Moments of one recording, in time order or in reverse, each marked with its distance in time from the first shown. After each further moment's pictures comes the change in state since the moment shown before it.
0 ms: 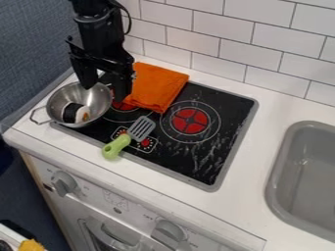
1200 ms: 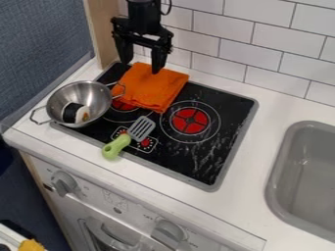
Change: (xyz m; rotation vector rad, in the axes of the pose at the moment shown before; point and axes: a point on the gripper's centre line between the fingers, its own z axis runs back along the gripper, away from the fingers) arm 0.098 0.011 -0.036 0.023 0.063 0.086
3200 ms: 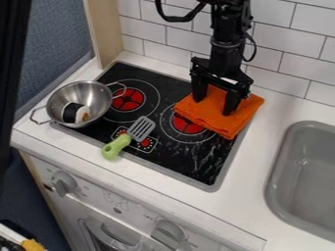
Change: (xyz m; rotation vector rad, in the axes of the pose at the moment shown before) arm 0.001 -0.148 -0.035 -0.086 0.066 -0.261
